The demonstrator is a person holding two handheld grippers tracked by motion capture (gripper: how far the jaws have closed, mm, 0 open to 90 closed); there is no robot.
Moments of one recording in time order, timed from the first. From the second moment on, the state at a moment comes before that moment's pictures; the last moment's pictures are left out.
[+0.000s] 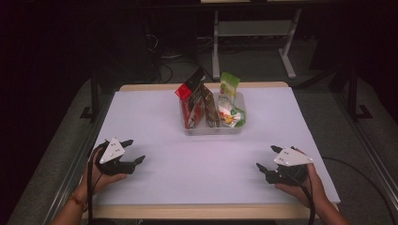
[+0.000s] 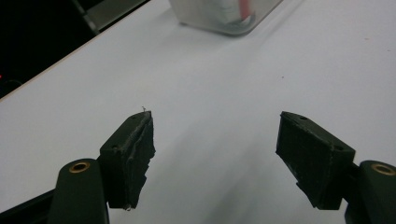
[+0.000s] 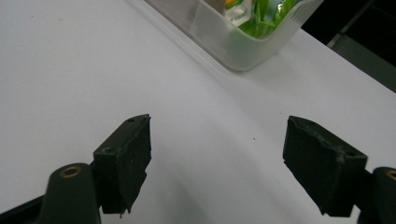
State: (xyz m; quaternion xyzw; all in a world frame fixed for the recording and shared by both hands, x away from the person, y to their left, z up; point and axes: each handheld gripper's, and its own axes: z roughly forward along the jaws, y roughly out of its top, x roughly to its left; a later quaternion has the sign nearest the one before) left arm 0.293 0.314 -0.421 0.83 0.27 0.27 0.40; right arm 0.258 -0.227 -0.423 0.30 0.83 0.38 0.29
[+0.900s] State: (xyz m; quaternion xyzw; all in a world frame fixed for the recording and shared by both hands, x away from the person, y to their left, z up) left arm 0.256 0.357 -0.435 0.76 0.34 0.27 0.47; right arm 0.224 -0.286 -0.435 0.39 0.74 0.44 0.33
